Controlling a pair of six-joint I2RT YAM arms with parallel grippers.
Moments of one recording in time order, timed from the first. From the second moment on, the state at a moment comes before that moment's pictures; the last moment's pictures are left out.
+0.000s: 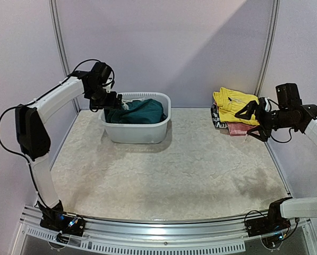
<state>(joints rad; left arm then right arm) -0.38 1.92 1.90 -0.94 -0.14 -0.25 0.16 1.09 1.15 -0.81 -0.47 0.78</state>
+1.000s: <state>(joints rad) -0.33 2.36 2.28 -0.92 -0.04 -0.31 0.16 1.30 1.31 -0.85 -0.55 0.65</state>
